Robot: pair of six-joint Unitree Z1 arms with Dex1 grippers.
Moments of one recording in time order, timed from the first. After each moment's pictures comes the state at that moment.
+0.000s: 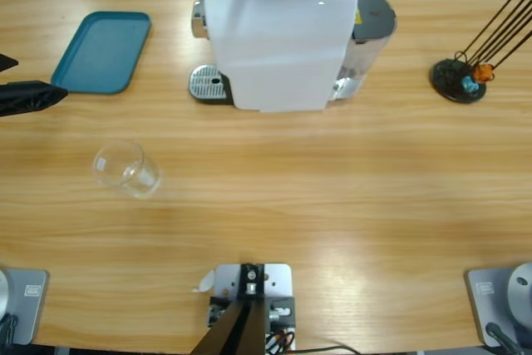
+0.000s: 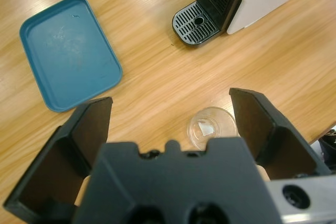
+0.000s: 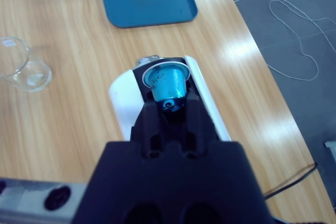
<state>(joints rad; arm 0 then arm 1) -0.84 1.11 -0.88 0.54 0.17 -0.12 0.71 1.82 -1.50 0.31 0.22 -0.48</state>
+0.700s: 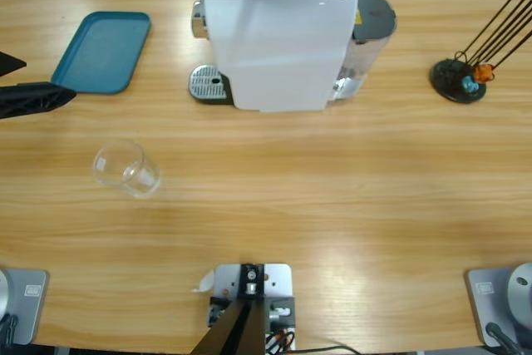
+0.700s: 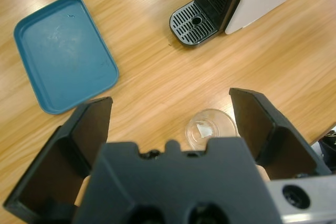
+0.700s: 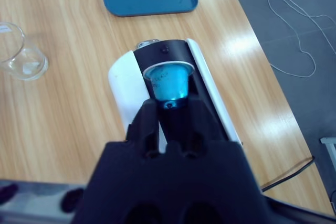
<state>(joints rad) -0.84 1.12 -0.87 0.51 0.16 -0.12 0.71 1.80 -1.46 0.31 0.21 -0.50</state>
